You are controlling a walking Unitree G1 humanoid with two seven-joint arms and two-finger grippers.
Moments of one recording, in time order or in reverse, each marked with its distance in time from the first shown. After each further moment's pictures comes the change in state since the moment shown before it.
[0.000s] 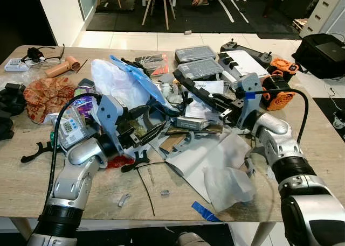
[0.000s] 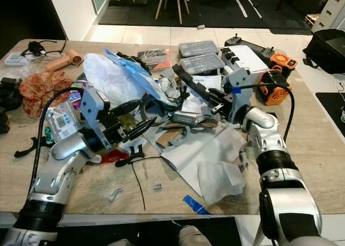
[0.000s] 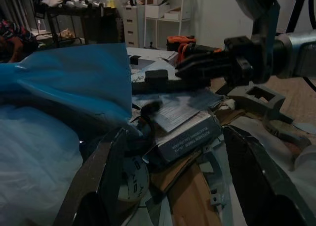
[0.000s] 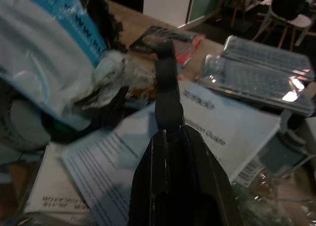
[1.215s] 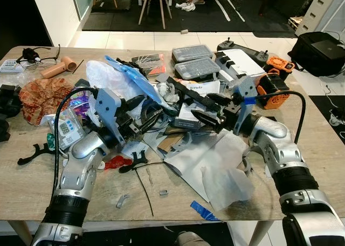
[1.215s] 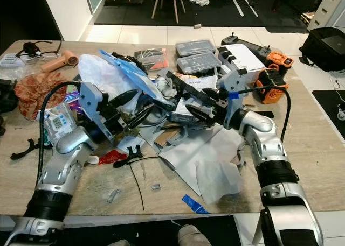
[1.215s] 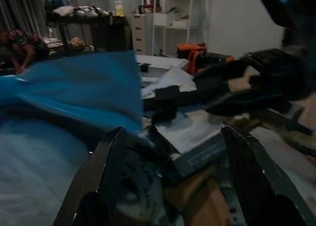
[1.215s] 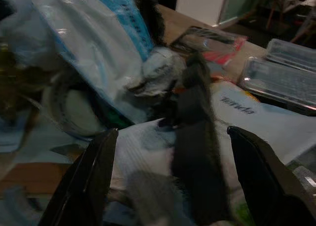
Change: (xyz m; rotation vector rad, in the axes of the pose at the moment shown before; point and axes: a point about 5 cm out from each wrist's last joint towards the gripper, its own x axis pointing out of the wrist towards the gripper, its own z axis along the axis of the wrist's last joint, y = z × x) left arm 0.009 0.008 -0.003 0.019 -0.033 0.045; right arm -0.004 0.024 0.002 -0.001 0.011 0.159
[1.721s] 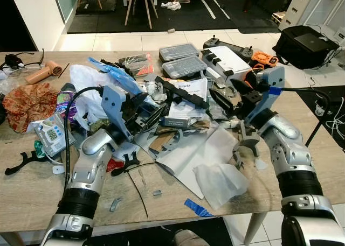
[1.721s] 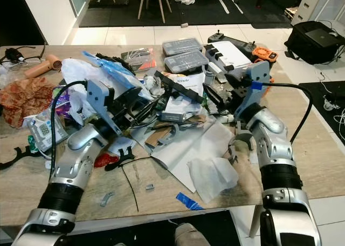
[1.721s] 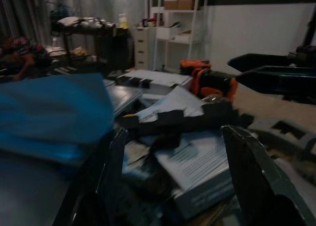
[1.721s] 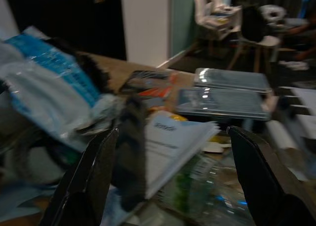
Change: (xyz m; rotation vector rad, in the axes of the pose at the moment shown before) left arm 0.011 0.010 0.000 -0.017 -0.057 0.100; right arm -0.012 -0.009 0.018 0.111 -0.176 -0.128
